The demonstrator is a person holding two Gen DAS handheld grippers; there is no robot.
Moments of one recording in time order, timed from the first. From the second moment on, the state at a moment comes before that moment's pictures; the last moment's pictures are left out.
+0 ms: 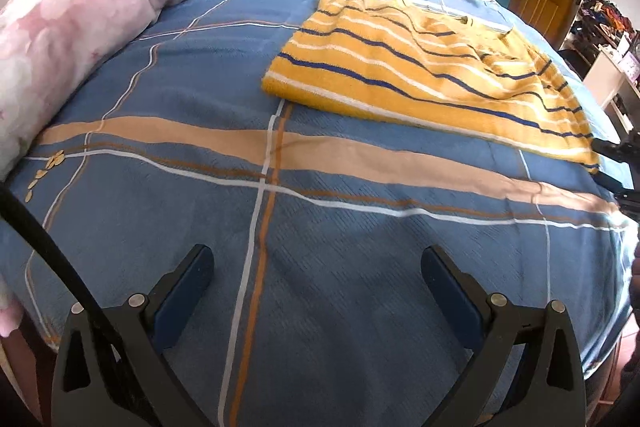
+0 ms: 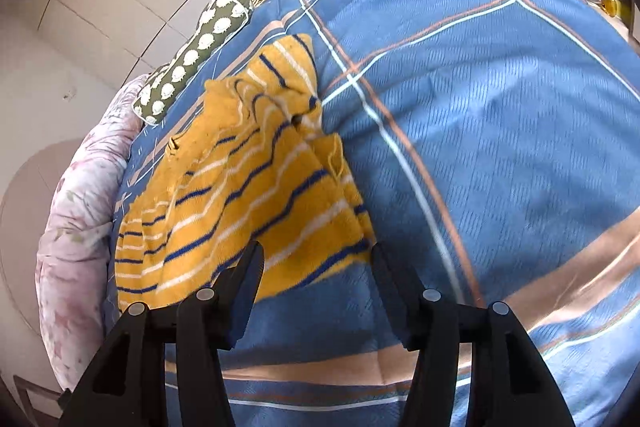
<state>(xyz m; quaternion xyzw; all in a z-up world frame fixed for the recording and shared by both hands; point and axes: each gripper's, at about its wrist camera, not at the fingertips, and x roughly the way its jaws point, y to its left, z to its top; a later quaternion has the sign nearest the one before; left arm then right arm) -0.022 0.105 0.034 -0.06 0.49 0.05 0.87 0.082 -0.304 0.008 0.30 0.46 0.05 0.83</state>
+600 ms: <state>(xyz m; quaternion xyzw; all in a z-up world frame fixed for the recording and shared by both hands) -0.042 0.112 0.070 -0.08 0.48 0.04 0.88 0.137 -0.285 0.007 0.28 0.46 0.04 0.84</state>
